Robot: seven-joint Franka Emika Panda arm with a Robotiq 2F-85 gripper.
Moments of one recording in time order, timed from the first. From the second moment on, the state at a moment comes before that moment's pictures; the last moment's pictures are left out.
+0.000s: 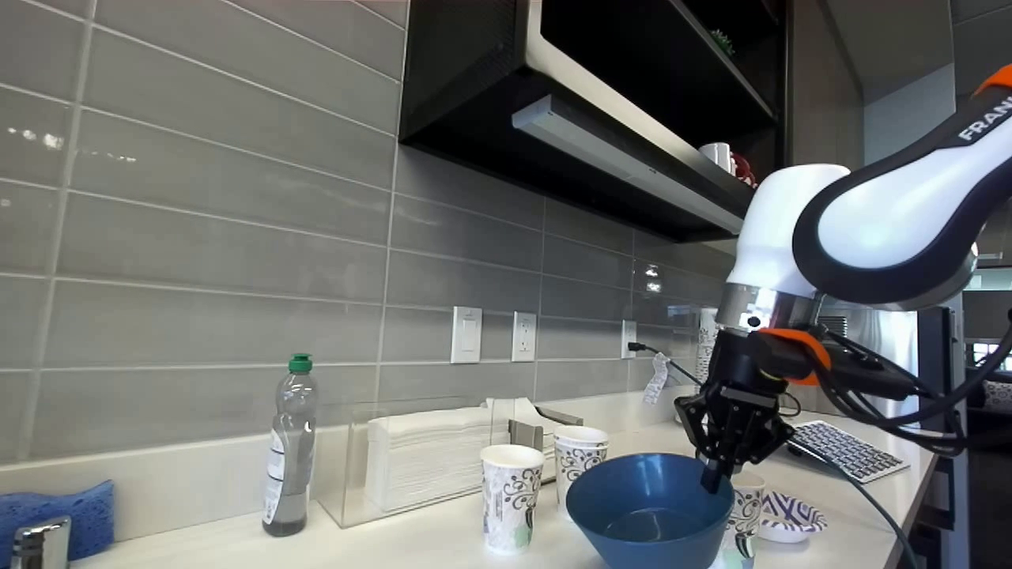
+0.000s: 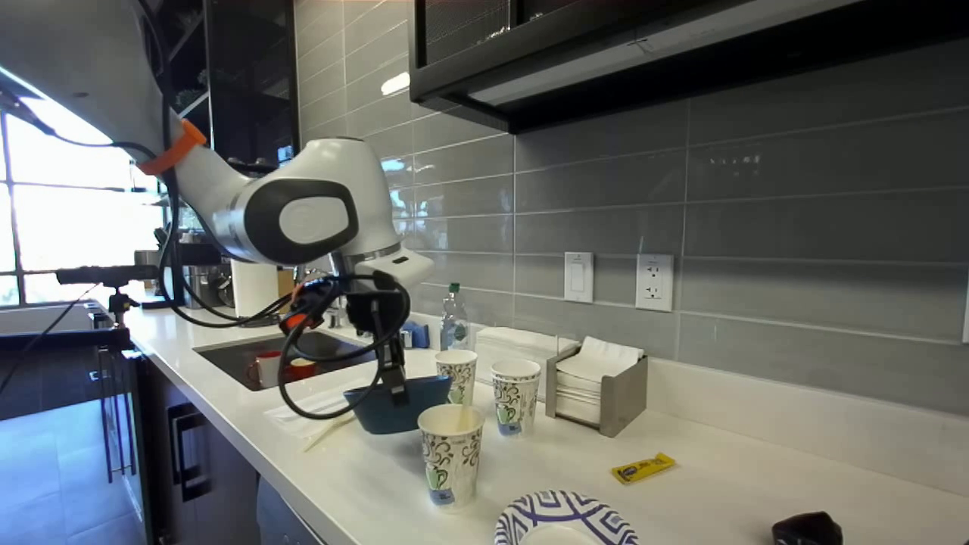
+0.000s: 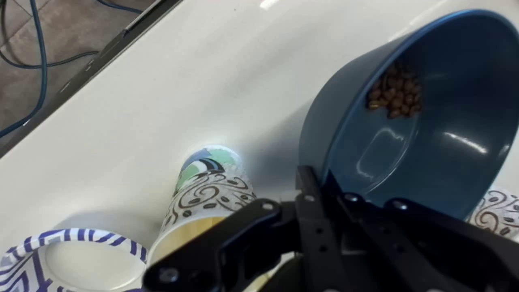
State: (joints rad) arm -0.07 -0.44 0.12 -2.73 0.08 2.55 0.62
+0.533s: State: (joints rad) arm -0.07 -0.54 0.13 -2.65 0.05 2.39 0.59
